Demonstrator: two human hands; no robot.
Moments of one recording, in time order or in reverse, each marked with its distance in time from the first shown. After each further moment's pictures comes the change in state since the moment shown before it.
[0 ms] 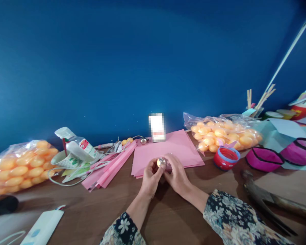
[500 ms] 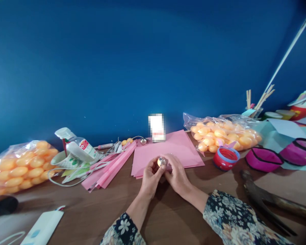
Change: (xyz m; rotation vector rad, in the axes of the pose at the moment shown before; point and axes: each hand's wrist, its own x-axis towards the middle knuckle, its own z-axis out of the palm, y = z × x) left_hand 0.001 -0.001 0.003 -0.062 0.024 -0.020; right_hand 0.001 0.000 -0.001 0.037 -0.018 0.023
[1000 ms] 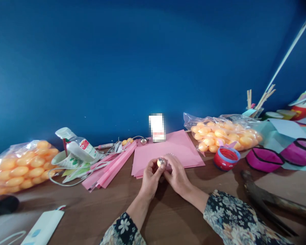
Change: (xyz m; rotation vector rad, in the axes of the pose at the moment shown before) left_hand 0.000 -0.001 -0.004 0.059 -0.006 0.013; right_hand 0.001 0.000 -0.001 -0.011 -0.029 -0.001
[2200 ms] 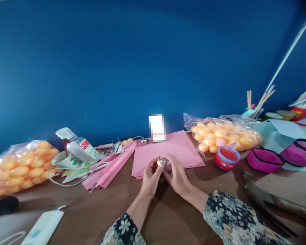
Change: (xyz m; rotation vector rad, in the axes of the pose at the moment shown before) left_hand 0.001 -0.001 0.000 -0.020 0.029 -0.004; right_hand -0.002 0.002 0.003 -0.019 0.012 0.033
